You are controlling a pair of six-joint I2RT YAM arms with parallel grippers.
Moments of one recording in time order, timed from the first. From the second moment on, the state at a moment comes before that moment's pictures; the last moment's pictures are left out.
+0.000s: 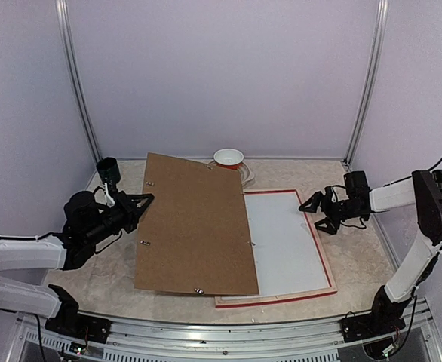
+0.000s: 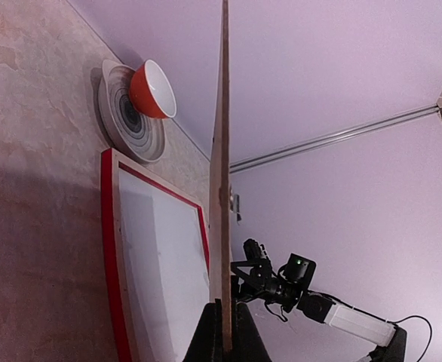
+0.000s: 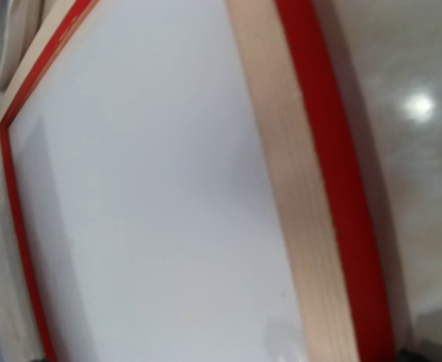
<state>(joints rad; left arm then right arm) -0.51 1.11 0.34 0.71 0.18 -1.20 0.07 1.69 0.82 -0.04 -0.64 0.63</state>
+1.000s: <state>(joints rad) -0.62 1.46 0.32 0.98 0.12 -1.28 0.32 1.66 0.79 0.07 -0.68 0.71</state>
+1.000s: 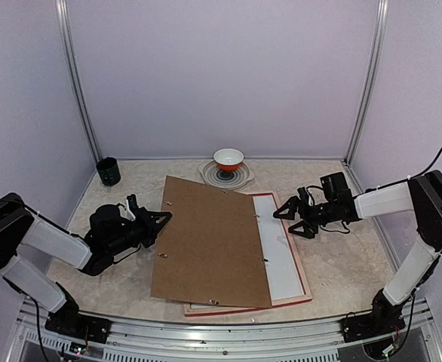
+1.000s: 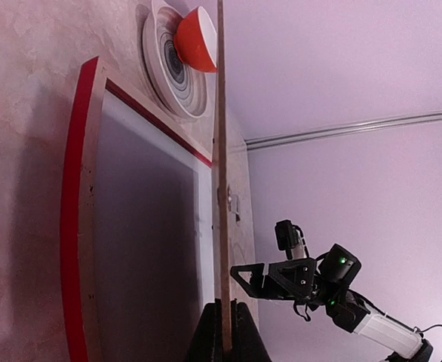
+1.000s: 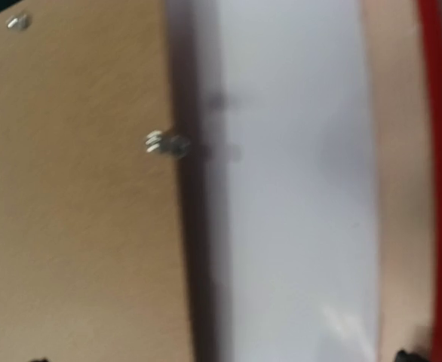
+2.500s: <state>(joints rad) -0.62 1.93 0.37 1.43 0.08 -1.35 0.48 1.64 0.98 -0.31 -0.62 0.34</state>
